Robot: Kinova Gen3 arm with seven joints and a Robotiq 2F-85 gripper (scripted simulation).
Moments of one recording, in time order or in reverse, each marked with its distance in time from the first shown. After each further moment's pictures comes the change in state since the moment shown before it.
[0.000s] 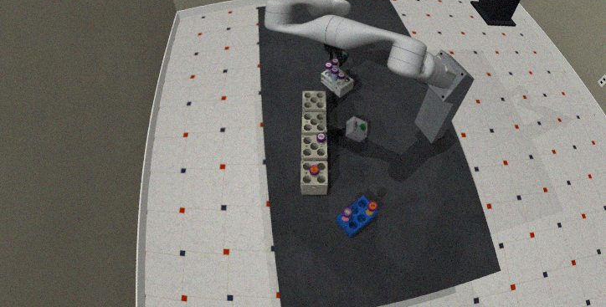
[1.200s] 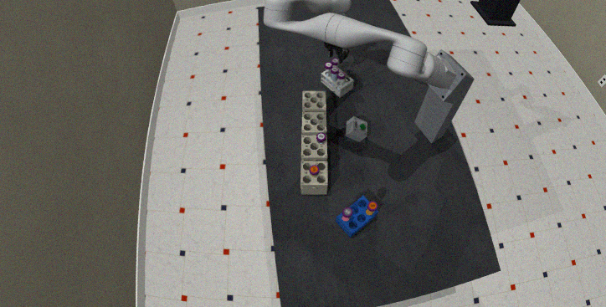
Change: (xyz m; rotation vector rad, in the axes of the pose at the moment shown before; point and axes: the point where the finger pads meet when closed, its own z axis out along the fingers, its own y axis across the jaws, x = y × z) arm 0.000 0.000 -0.019 0.000 0.000 0.000
